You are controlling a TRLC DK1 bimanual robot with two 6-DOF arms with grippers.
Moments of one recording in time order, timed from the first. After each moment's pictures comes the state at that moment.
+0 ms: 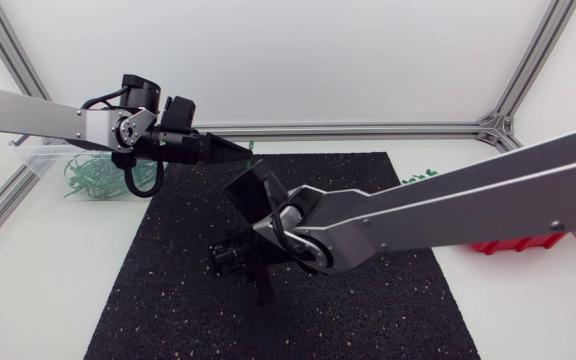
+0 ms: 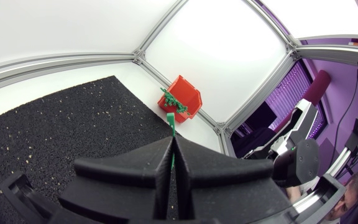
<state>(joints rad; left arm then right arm) -0.15 2.01 1.33 -0.14 1.30 0.12 0.92 1.90 1.07 0.00 -0.07 -1.09</state>
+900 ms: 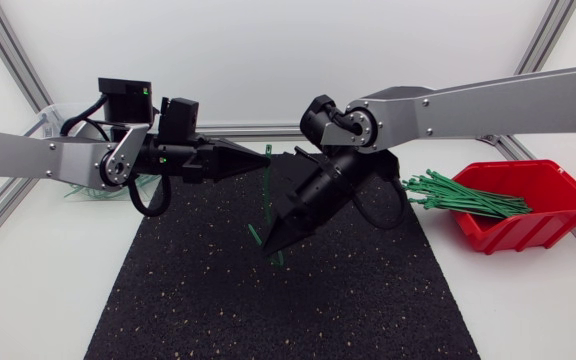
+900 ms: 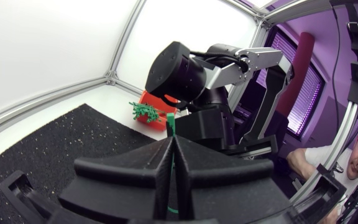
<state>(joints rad) -0.26 1.77 1.00 0.37 1.26 -0.03 0.57 1.90 1.36 -0.88 -0.90 -0.12</state>
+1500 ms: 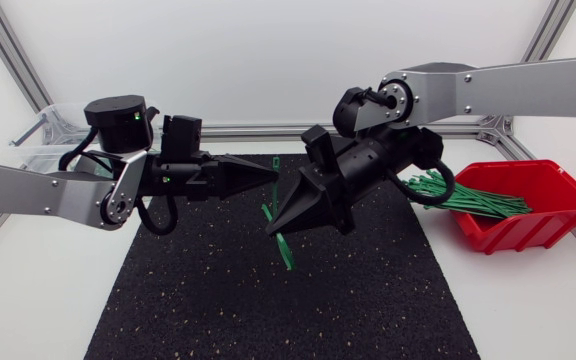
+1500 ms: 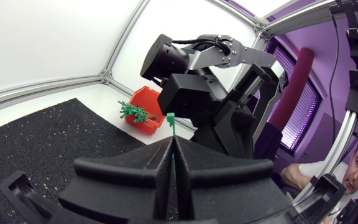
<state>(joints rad) -0.33 1.72 0.83 0.70 1.20 -0.32 0.47 1.84 1.38 -1.14 -1.25 0.13</state>
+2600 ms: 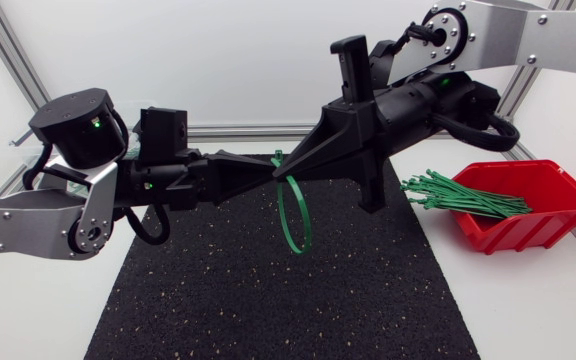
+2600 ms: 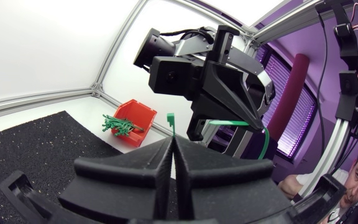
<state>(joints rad) -0.40 1.53 0.70 0.86 1.11 -0.51 0.44 1.74 1.51 -1.37 -1.41 0.31</state>
